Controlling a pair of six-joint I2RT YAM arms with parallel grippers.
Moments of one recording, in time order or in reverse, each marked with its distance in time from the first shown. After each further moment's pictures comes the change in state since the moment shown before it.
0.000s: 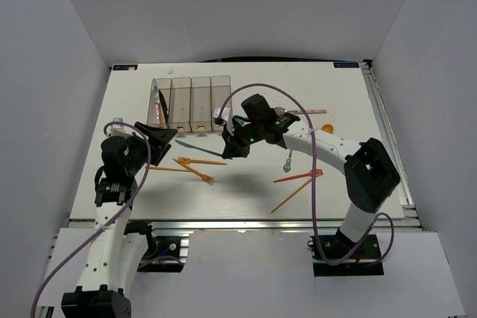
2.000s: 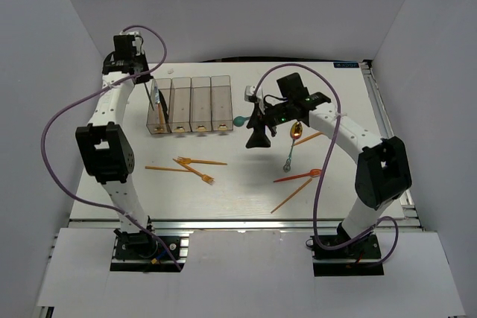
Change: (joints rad) left arm 0.004 1.281 1.283 -0.363 -0.427 0.943; right arm -0.283 -0.022 0.083 -0.216 -0.266 -0.242
